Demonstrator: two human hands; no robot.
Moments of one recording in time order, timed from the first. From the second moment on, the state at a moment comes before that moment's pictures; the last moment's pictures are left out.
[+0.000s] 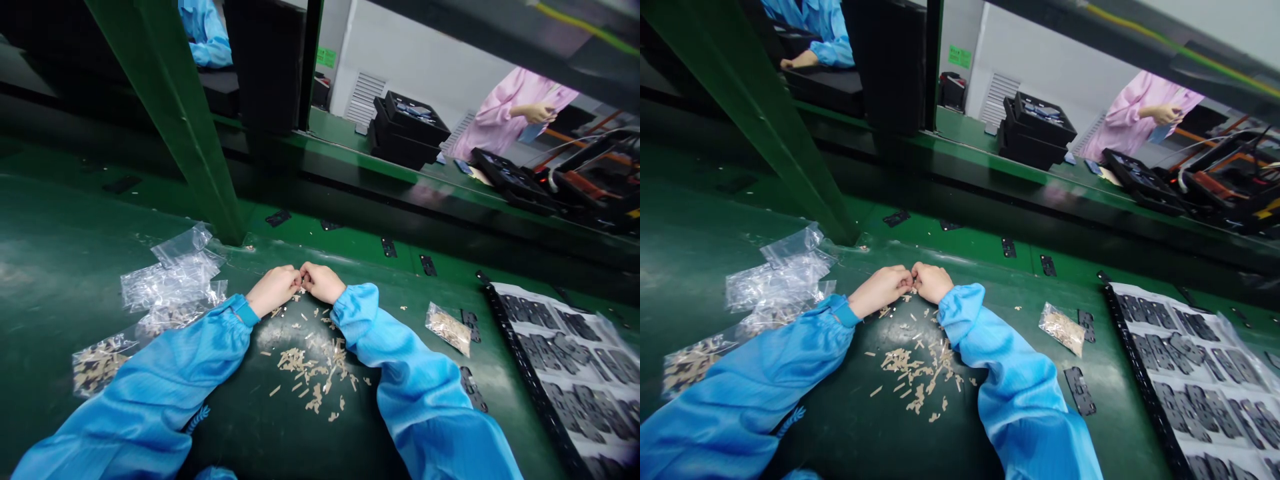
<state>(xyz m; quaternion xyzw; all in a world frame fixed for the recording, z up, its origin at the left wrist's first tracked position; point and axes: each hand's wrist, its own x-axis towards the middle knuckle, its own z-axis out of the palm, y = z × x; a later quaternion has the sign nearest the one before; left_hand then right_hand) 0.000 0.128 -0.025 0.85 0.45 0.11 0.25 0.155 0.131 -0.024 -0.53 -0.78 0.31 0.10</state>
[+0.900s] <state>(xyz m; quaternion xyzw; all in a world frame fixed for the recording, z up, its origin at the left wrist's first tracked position) 0.041 0.105 0.056 0.71 0.37 0.31 0.51 0.215 0.084 0.065 -0.45 -0.58 0.44 0.51</state>
